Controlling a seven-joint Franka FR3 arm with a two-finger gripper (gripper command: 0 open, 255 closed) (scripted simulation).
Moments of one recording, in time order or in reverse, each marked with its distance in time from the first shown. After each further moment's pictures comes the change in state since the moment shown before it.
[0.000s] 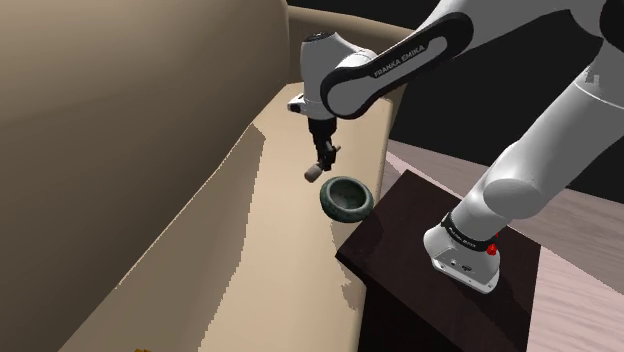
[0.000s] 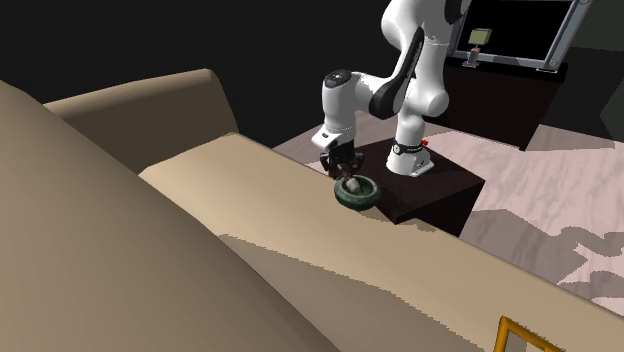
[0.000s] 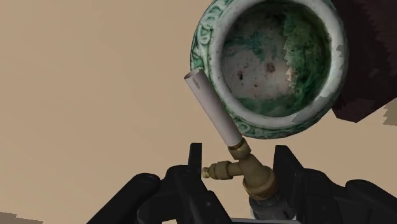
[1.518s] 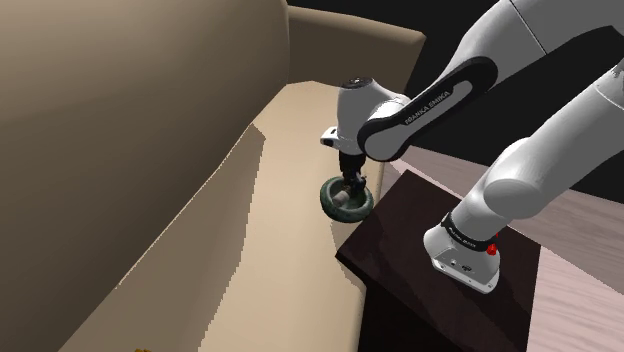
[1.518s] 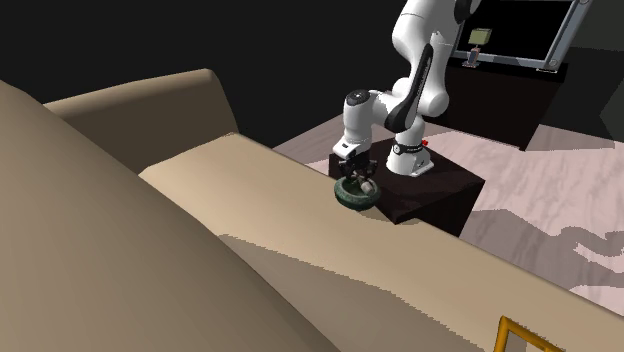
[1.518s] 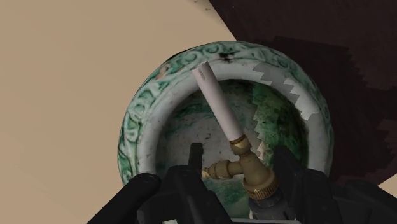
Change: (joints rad) arm 0.003 -0.120 -0.001 -0.371 0.063 0.260 -0.055
